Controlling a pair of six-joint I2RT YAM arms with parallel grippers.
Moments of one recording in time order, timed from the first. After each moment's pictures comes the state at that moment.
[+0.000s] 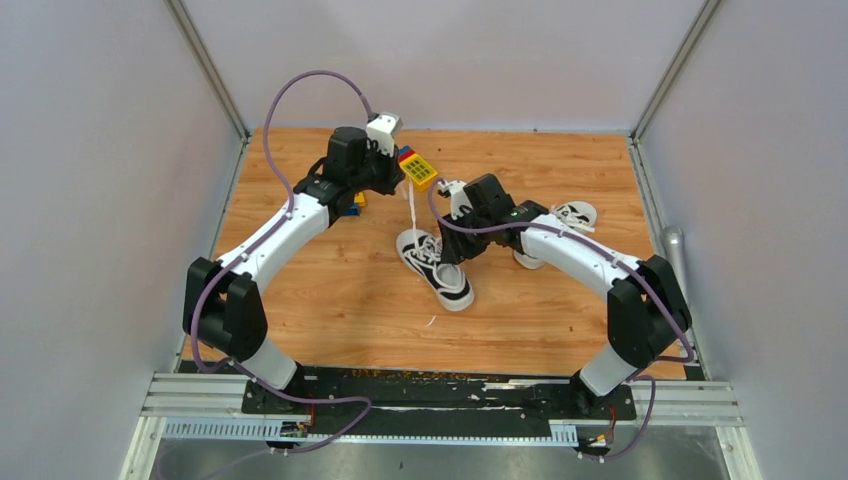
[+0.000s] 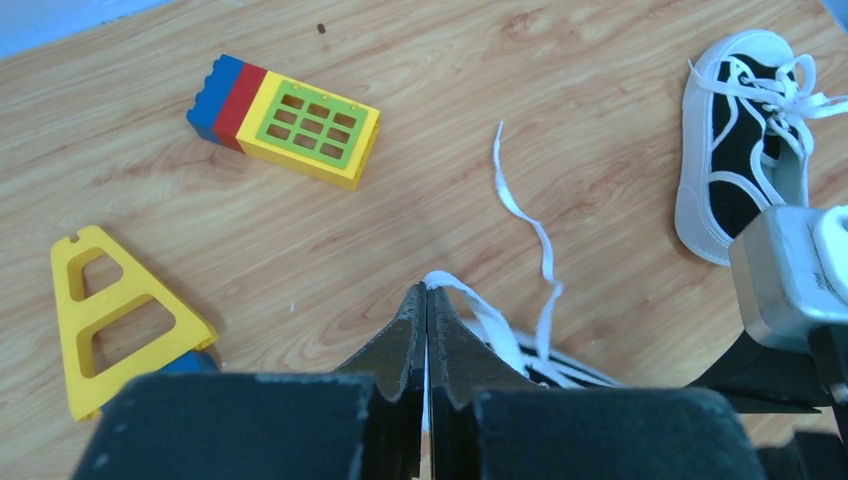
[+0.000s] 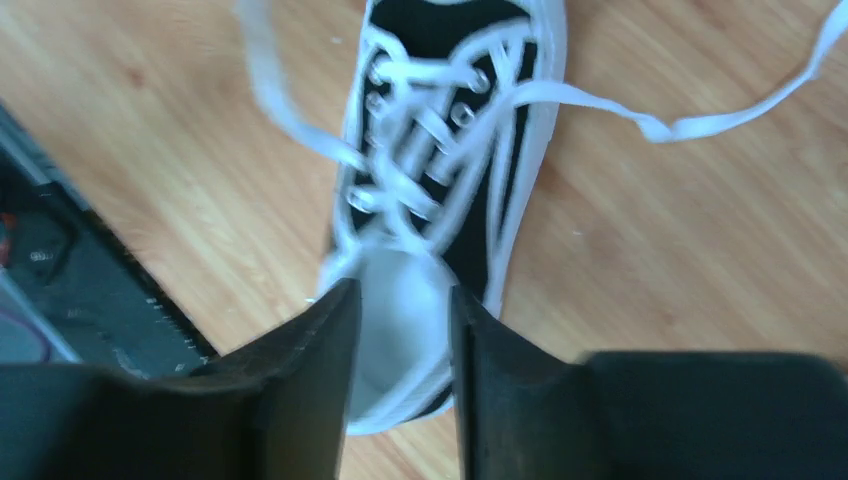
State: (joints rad) left arm -0.44 1.57 1.32 -0.18 0.19 -0.08; right arm 0.62 1.62 1.21 -0.50 -0.27 0.13
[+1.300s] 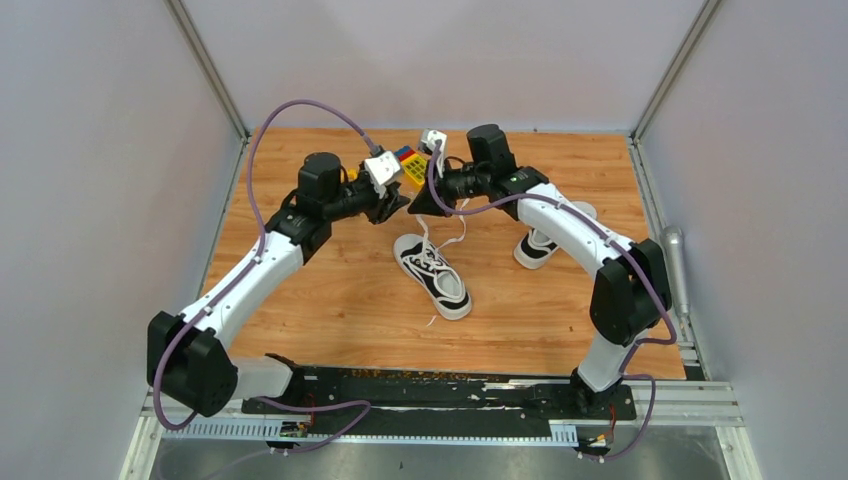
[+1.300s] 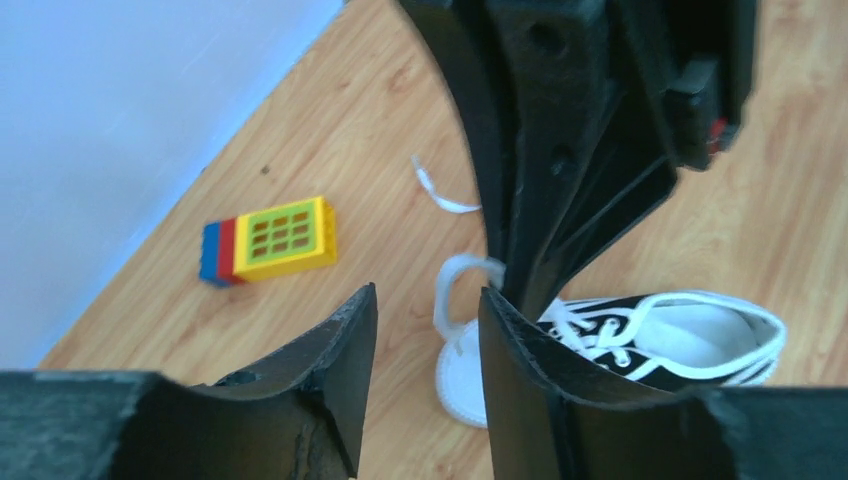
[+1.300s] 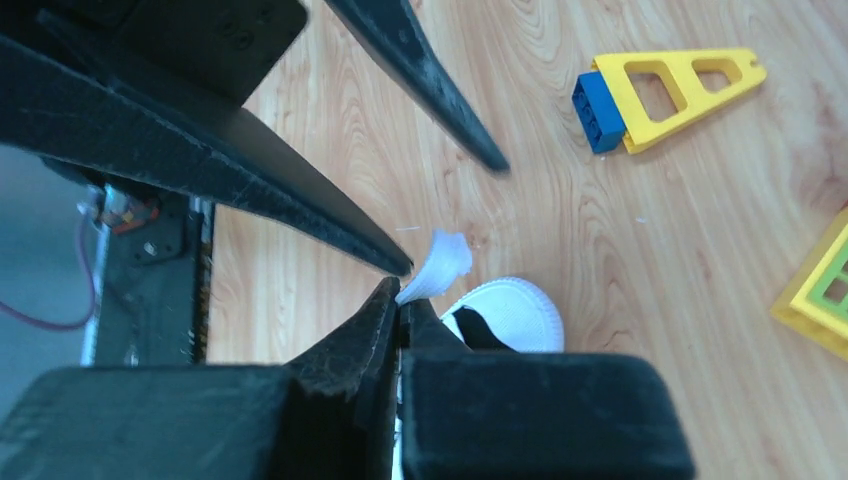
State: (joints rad) left arm -0.44 1.29 1.06 -0.06 0.57 0.38; right arm 0.56 1.75 1.50 -0.27 -0.86 -0.22
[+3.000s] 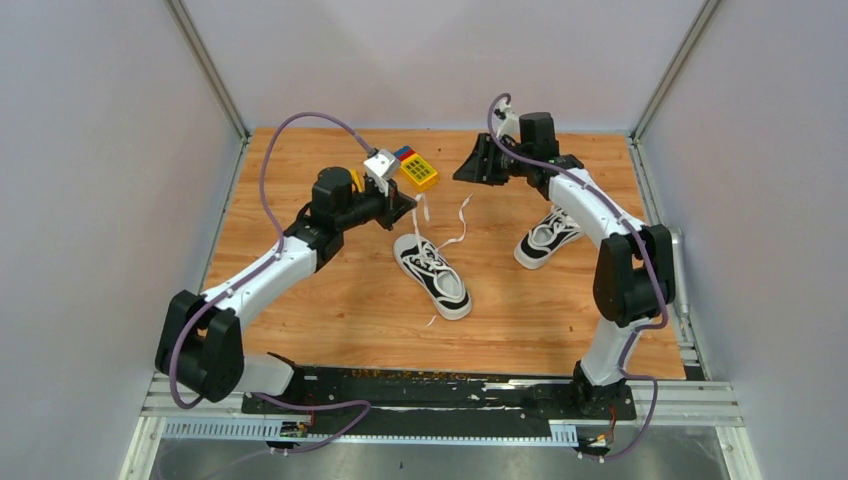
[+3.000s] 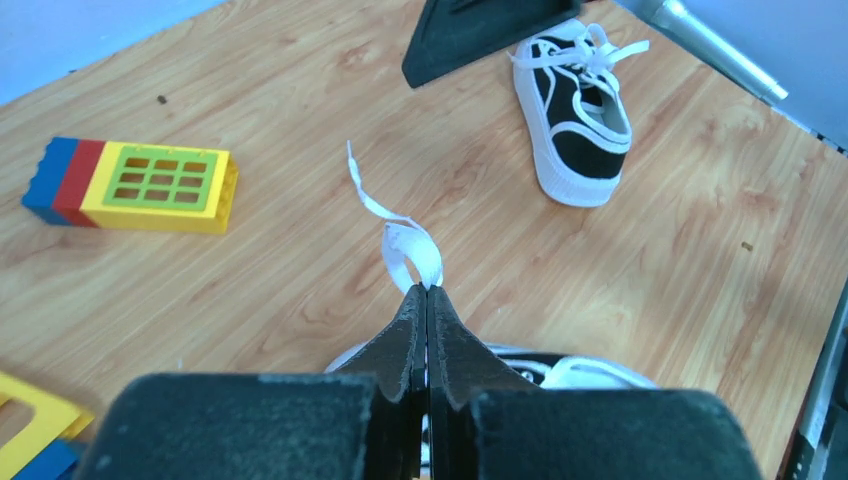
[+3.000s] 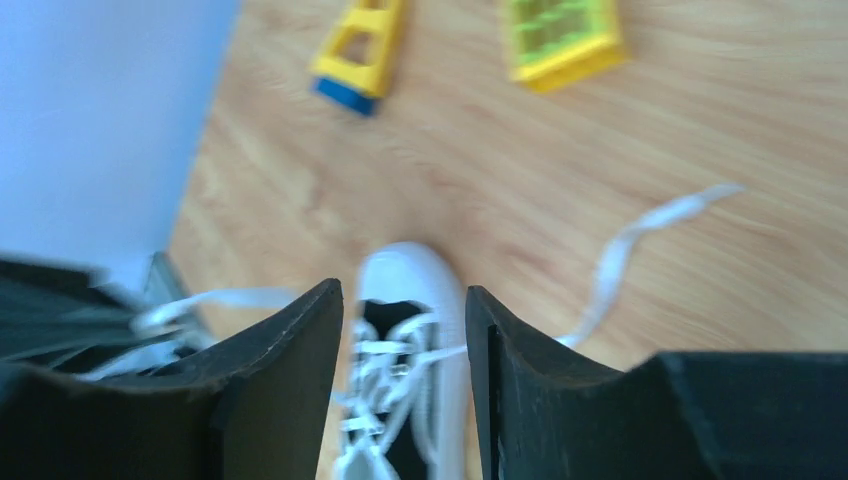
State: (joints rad) left arm -0.47 1.39 0.93 0.23 0.47 -0.06; right arm 0.32 1.81 1.49 -0.21 -0.67 0.44
